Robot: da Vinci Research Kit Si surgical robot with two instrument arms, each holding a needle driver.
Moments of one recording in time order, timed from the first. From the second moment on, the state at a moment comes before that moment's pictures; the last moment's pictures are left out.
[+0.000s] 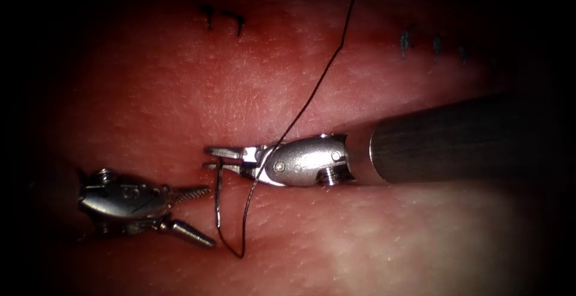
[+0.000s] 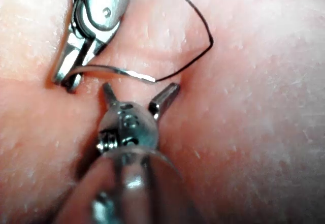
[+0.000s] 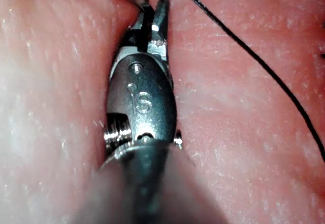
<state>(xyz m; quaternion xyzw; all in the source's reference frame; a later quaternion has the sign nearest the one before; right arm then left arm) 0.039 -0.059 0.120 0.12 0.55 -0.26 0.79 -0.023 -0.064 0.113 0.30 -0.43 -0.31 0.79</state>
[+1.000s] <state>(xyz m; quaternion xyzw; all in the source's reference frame) 0.034 -0.056 0.126 0.23 0.48 -0.10 0.84 -0.023 -0.063 0.112 0.30 -0.43 -0.32 0.79</state>
